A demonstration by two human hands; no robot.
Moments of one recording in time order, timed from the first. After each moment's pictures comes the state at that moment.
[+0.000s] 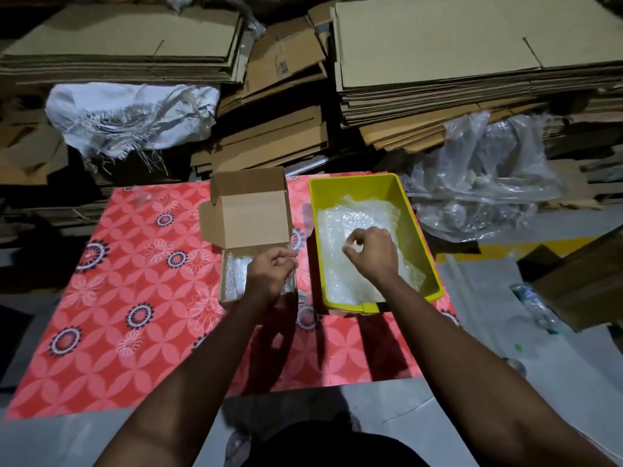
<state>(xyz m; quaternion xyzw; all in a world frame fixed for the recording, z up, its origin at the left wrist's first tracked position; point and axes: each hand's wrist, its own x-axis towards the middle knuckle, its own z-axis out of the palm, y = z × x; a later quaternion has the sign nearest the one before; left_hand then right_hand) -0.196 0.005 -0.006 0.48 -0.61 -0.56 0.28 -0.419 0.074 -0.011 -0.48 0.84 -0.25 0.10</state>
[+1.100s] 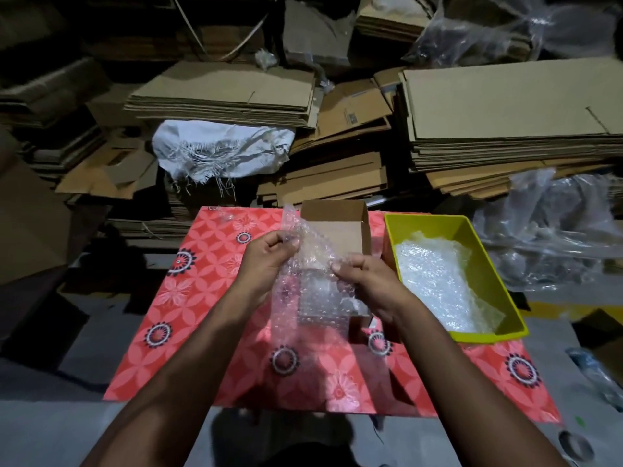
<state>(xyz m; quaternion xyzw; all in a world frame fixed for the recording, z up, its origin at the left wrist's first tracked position) -0.036 -0.038 0.105 0.38 -0.53 -0.64 0.41 -0.227 0.059 0.098 -0.36 0.52 -0.51 0.58</state>
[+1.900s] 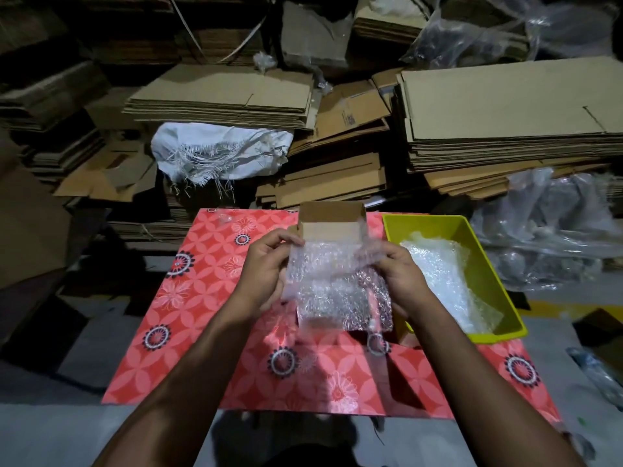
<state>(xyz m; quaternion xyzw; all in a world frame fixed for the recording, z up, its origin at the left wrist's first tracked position) -0.040 -0.024 0.117 0.31 -0.54 -0.65 0.44 -0.250 0.066 0.113 -0.38 0.44 -0.64 0.50</state>
